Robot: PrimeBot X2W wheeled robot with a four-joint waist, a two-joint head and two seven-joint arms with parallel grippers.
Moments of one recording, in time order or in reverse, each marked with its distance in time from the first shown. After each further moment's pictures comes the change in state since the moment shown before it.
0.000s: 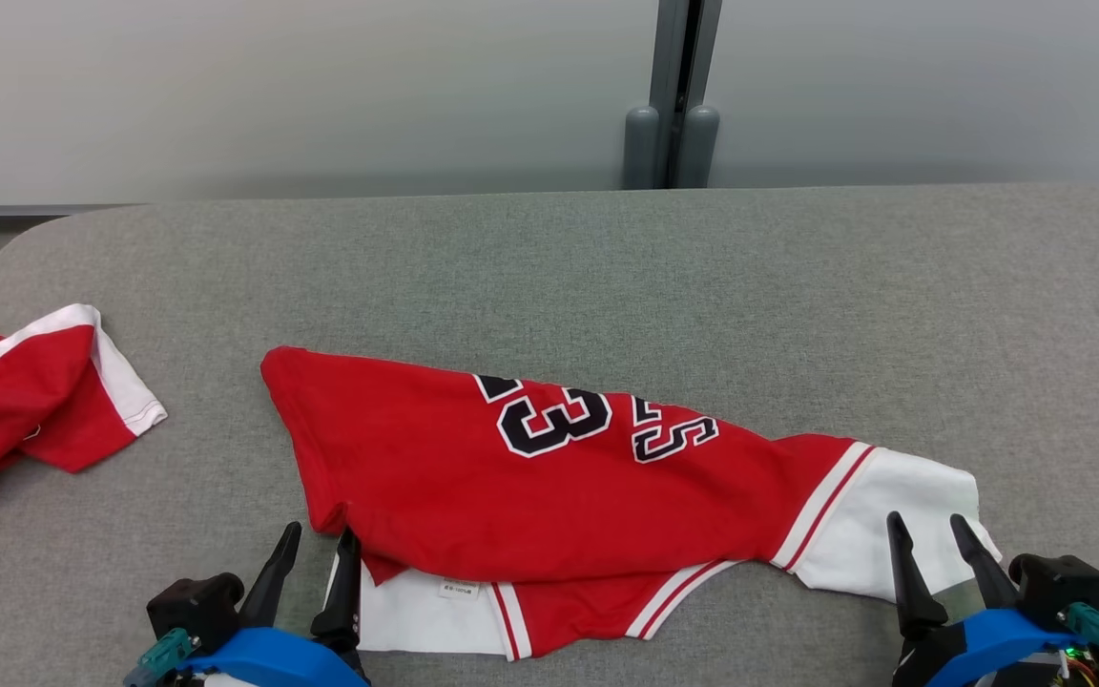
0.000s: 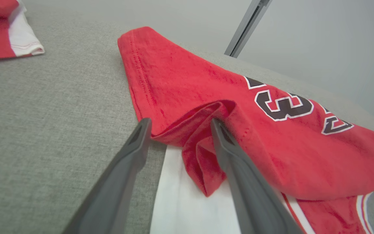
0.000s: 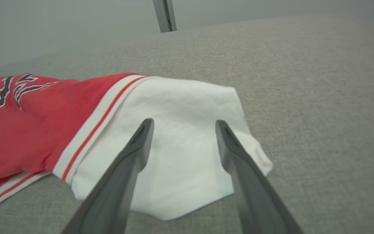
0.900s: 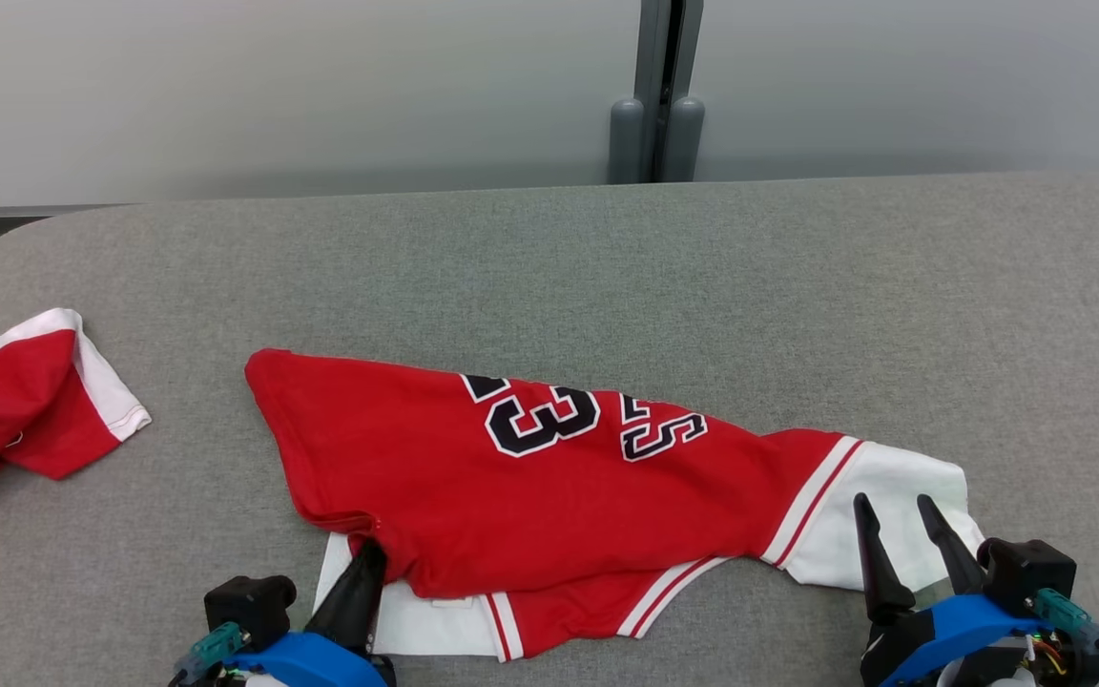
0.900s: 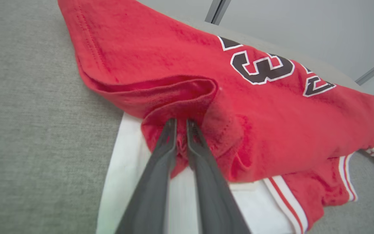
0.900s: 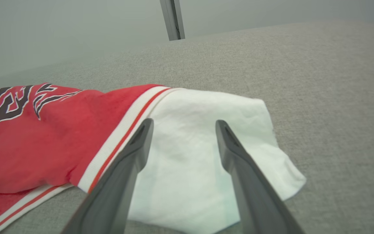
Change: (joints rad) left arm -0.063 0.050 -0.212 0.064 -0.110 0.000 0.000; right arm -0.025 0.060 0.005 -0.025 -0.044 0.000 -0.001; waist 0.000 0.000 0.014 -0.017
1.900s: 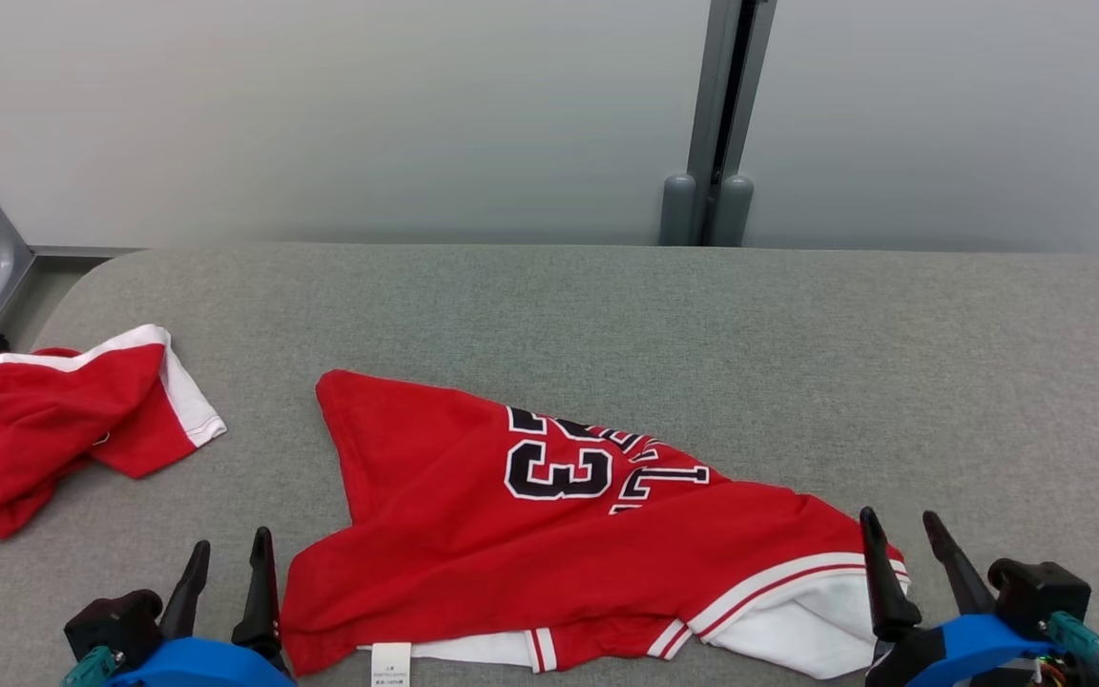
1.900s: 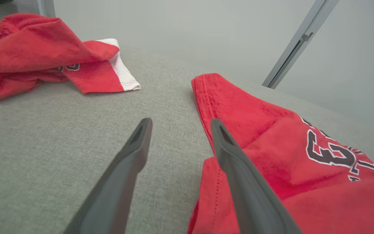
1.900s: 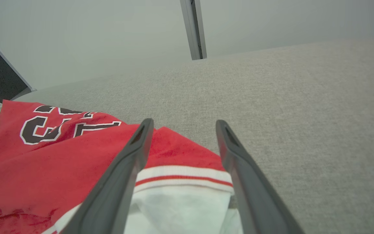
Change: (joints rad) left arm 0.073 -0.017 0.339 -0.026 0.137 0.014 0.000; right arm 0.046 0.009 0.000 -0.033 0.040 0.000 -0.001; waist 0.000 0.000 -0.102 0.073
